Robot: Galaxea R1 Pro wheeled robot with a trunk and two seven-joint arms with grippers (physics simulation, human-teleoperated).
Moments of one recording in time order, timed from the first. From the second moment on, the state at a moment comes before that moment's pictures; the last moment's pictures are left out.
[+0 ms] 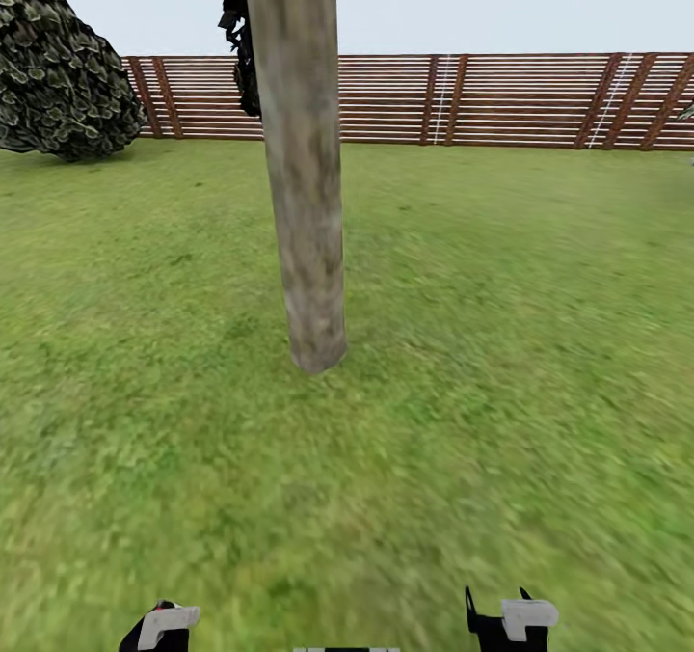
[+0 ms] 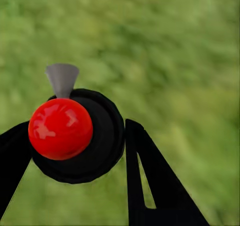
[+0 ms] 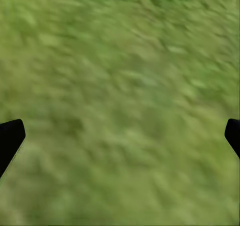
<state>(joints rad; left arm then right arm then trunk) -0.23 0.11 0.06 -0.41 0.02 -0.40 0.03 -0.18 -0.04 0.04 -0.51 0.06 -0.55 -0.18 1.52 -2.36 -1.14</state>
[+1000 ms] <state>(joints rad) -0.23 0.11 0.06 -0.41 0.02 -0.40 0.03 -0.18 -0.04 0.04 -0.51 0.06 -0.55 -0.18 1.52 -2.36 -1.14</state>
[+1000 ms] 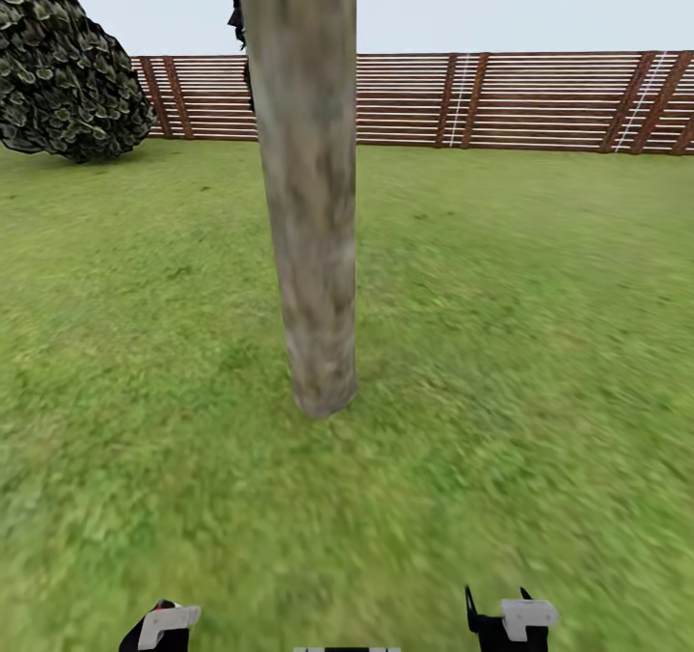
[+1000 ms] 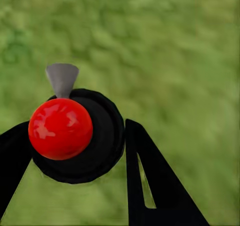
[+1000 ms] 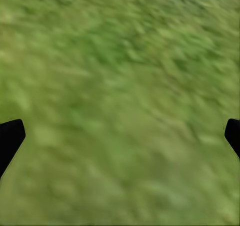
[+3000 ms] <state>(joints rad) -0.63 0.18 0.03 -0.48 -0.78 -0.11 -1.22 -0.50 0.01 0.05 -0.52 0.53 -0.35 0.78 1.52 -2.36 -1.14</state>
